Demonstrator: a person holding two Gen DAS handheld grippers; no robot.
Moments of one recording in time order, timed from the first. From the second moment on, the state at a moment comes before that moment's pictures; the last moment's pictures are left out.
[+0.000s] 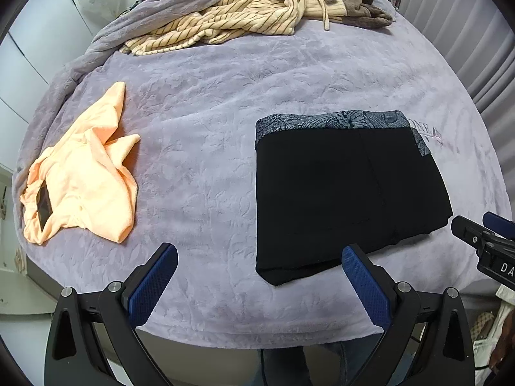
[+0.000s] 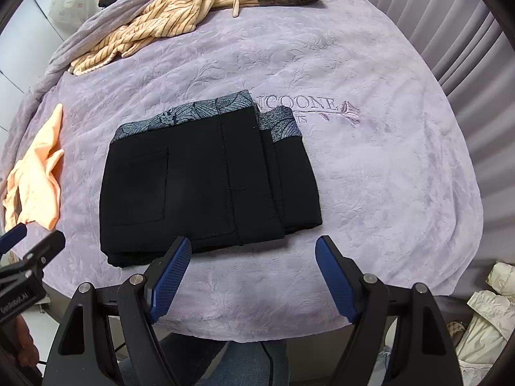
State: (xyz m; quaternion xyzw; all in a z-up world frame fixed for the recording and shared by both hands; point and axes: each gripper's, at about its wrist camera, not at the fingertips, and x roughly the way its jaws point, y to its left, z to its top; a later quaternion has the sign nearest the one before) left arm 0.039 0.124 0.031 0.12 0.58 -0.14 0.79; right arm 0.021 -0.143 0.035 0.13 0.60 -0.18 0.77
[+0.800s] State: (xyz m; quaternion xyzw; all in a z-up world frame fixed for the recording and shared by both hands) left arm 0.045 0.078 -0.004 0.12 0.63 -0.10 0.76; right arm 0.047 -0.177 0.010 0.10 0.65 -0.14 0.74
